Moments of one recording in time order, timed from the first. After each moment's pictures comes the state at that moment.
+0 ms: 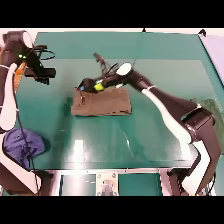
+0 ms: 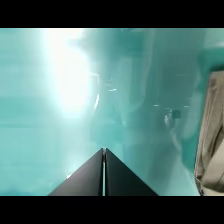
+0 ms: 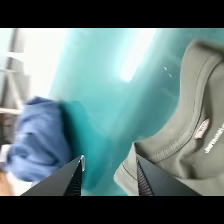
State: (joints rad) left arm 0.03 -1.86 1.99 1.56 -1.64 -1.56; right arm 0.50 -1.93 1.79 -0.47 1.03 1.29
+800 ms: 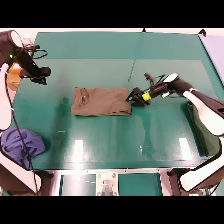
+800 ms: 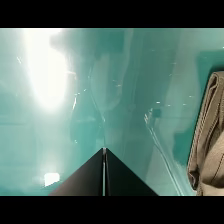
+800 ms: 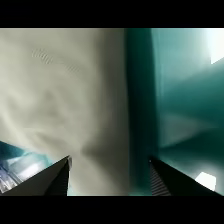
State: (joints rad) left arm 0.09 -1.86 1.99 1.49 -1.65 -1.56; right arm 0.08 -1.79 1.27 -0.67 1.18 1.36
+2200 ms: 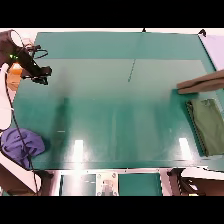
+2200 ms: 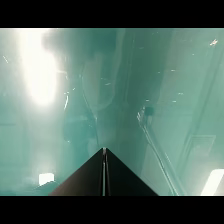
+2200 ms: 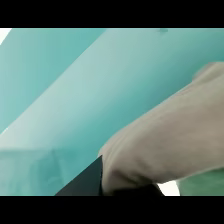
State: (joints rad) left arm 0.09 -1.86 1.99 1.46 -1.66 -1.56; right arm -0.90 -1.44 1.64 -0.75 1.36 1.39
